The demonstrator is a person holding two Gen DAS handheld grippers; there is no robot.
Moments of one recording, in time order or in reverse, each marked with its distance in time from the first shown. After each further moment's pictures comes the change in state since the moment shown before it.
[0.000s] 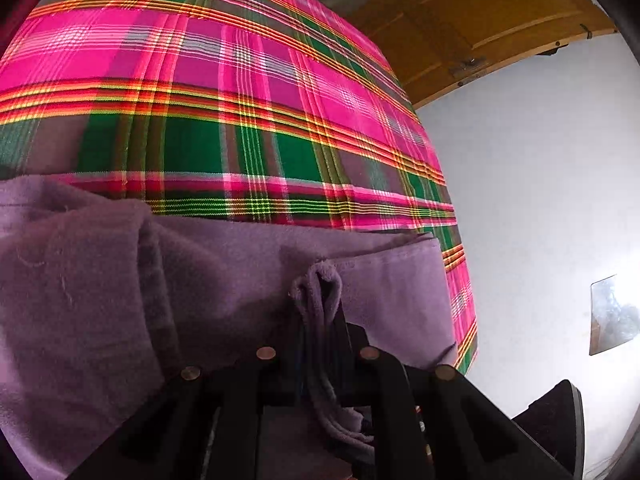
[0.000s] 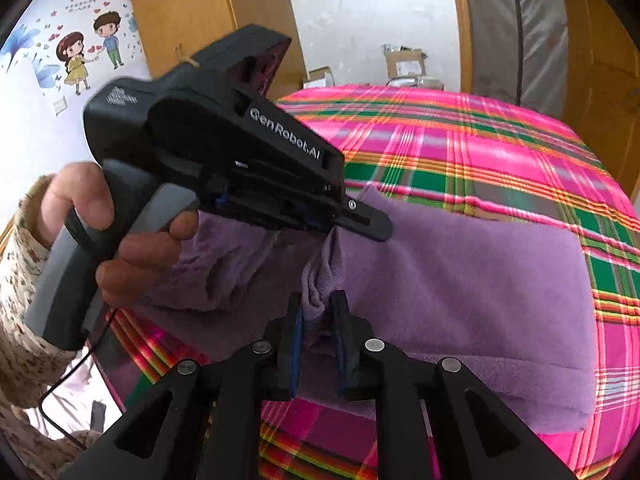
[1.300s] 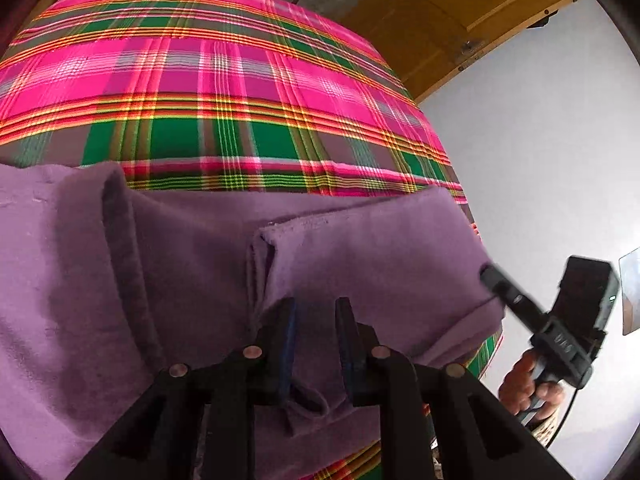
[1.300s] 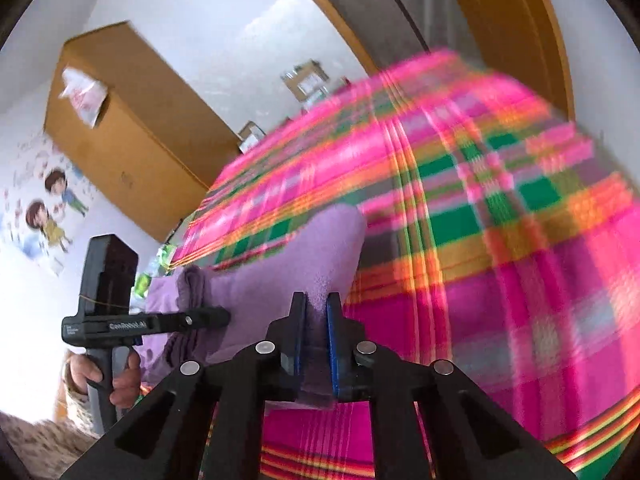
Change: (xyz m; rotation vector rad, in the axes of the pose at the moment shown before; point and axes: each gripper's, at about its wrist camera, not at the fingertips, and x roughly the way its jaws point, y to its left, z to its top) left arm 0.012 -0.039 -0.029 0.088 -0.040 0.127; right arm -0.077 -0.171 -0.010 0.481 -0.128 0.065
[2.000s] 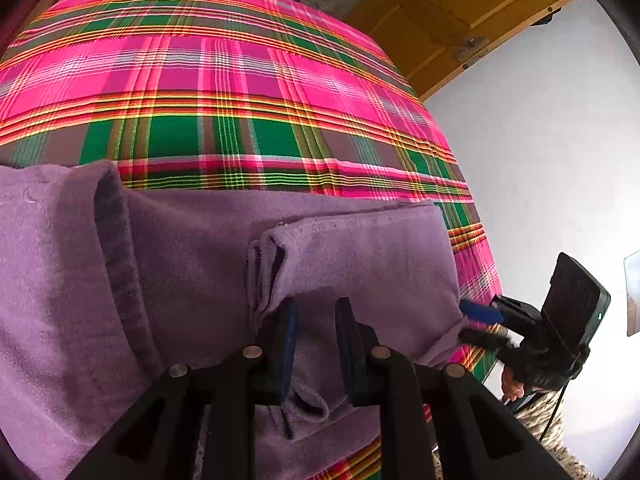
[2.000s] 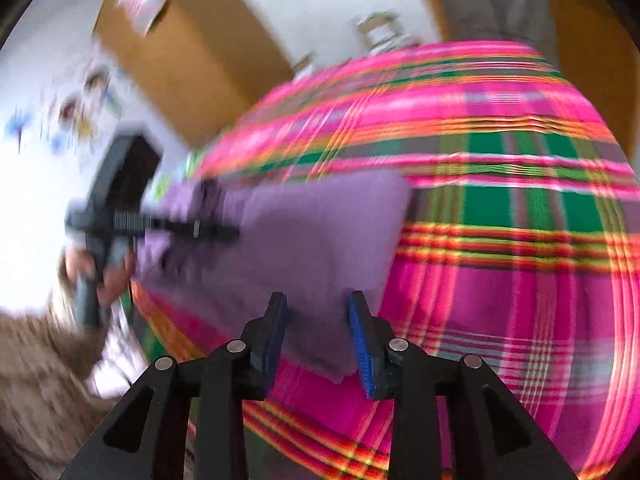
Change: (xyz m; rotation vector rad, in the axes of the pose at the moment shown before) left arm 0.005 -0.001 0.003 -0.004 0.010 0.016; right arm 0.021 -0.008 -0.006 -0.314 0.285 0.115
